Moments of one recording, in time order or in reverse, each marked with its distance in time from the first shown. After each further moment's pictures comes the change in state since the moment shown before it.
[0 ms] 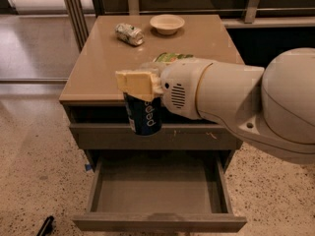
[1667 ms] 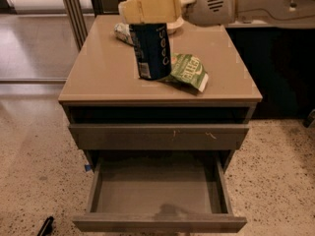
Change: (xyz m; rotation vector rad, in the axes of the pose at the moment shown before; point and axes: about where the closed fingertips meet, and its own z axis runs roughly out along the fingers) arm -0.105 -0.011 -0.007 -0.376 0.085 -0.135
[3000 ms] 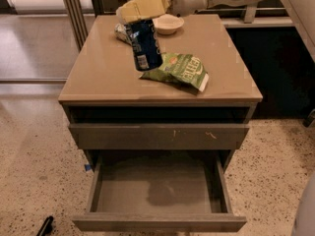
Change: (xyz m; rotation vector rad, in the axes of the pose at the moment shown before) arm 0.011 -0.077 0.049 -0.267 0.147 0.069
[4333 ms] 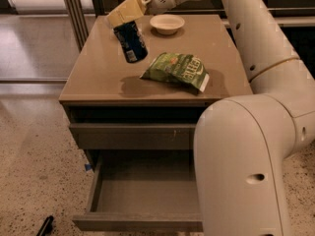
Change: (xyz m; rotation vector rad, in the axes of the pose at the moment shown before) arm -0.007 -0.092 0.056 -0.039 0.105 -0.140
